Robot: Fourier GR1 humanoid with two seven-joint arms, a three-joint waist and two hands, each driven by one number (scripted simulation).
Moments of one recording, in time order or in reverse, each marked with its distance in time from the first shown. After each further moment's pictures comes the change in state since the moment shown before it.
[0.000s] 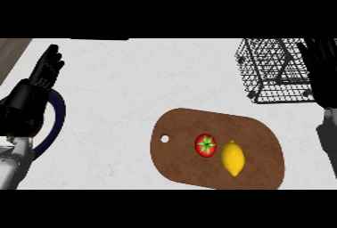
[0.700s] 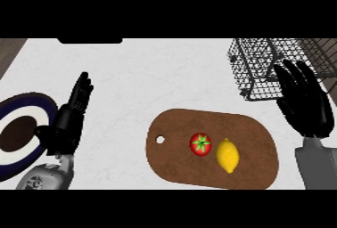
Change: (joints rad) left arm 0.118 -0.219 -0.091 0.049 -0.060 0.130 -0.081; right arm 0.168 0.225 -0.085 -0.022 -0.358 0.366 -0.200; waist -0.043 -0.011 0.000
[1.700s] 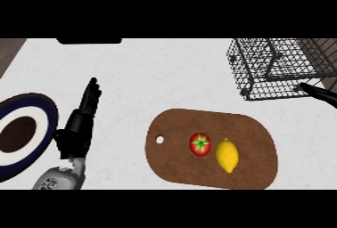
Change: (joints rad) left arm 0.018 -0.065 -0.028 0.037 -0.045 0.038 -0.023; right arm 0.176 -0.555 0.021 -0.538 0.547 0.339 0.179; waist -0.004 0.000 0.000
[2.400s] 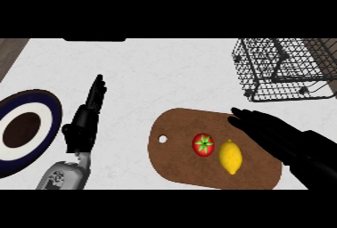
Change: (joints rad) left arm -0.042 -0.034 0.019 0.056 -0.021 -0.034 -0.022; right arm -0.243 0.128 0.399 -0.317 0.200 -0.091 0.688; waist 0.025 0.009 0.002
